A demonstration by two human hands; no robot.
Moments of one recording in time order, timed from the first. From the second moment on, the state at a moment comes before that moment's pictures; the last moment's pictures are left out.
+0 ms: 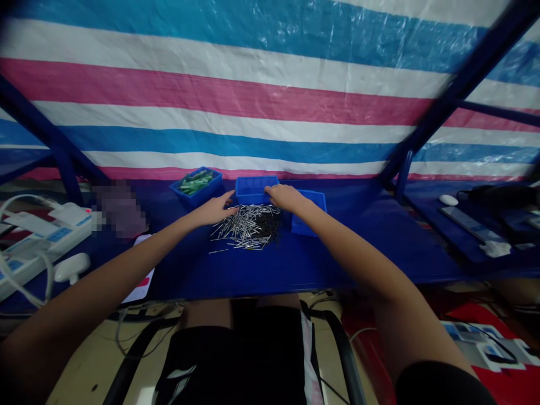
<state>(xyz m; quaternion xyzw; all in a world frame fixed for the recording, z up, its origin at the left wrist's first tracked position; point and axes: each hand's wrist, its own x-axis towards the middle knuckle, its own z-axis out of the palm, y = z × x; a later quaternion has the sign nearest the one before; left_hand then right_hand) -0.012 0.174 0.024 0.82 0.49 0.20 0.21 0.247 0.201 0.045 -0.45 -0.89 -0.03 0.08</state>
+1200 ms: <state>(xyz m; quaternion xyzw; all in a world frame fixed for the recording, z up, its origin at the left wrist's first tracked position) -0.082 -0.003 0.072 0.85 0.51 -0.04 -0.05 0.077 0.247 0.055 -0.34 -0.93 -0.12 0.09</state>
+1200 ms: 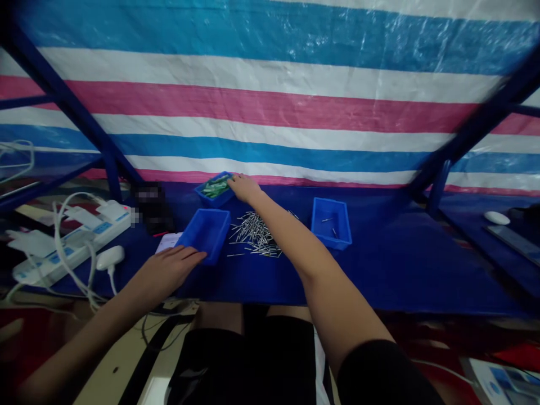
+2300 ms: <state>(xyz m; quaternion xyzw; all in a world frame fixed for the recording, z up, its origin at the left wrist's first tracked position) -0.080 0.011 0.057 0.89 0.46 0.03 0.01 0.211 0.164 0.048 -0.43 -0.89 -0.11 0.00</state>
